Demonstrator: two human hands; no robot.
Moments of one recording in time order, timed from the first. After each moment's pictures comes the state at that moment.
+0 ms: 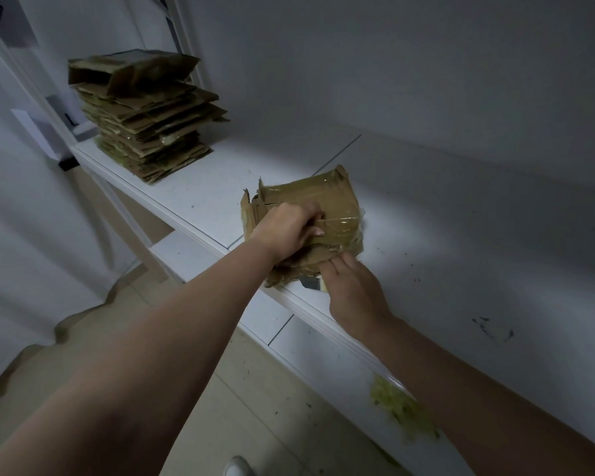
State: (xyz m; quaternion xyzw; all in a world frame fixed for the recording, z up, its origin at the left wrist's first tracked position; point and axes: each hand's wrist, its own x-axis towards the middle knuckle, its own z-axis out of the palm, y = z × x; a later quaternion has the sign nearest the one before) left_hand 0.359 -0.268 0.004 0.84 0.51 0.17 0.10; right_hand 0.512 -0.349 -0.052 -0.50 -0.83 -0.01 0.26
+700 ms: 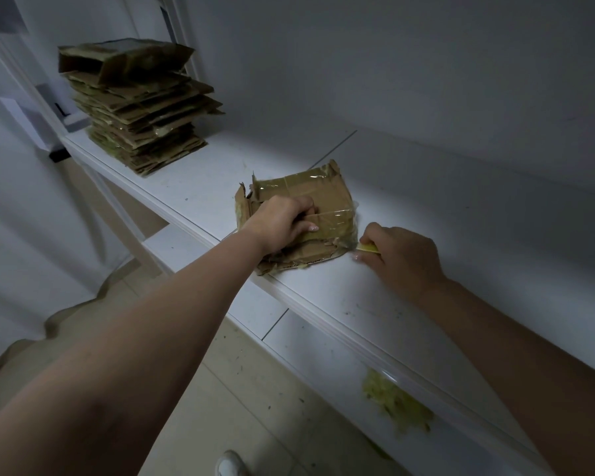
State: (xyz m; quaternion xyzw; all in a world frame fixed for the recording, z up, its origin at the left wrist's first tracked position) left_hand 0.354 -0.267 0.004 0.84 0.51 0.17 0.13; right_hand 0.587 -0.322 -0.023 -0.51 -0.82 -0.07 0.24
